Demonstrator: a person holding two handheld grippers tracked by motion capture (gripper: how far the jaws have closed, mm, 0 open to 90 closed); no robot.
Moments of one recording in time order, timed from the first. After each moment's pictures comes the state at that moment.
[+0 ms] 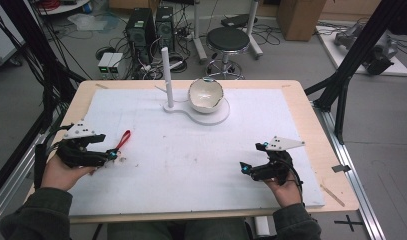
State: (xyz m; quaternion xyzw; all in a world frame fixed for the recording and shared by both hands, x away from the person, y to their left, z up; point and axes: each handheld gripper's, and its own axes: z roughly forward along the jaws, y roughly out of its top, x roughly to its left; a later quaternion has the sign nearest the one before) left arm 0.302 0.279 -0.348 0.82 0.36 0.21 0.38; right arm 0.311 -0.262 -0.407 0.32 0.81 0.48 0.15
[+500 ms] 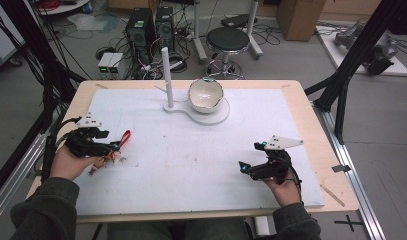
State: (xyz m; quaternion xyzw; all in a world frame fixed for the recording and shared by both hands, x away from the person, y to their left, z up) left arm 0.339 0.282 -0.363 0.83 0.39 0.20 0.35; right arm 0.315 -0.259 -0.407 0.32 0.81 0.48 0.14
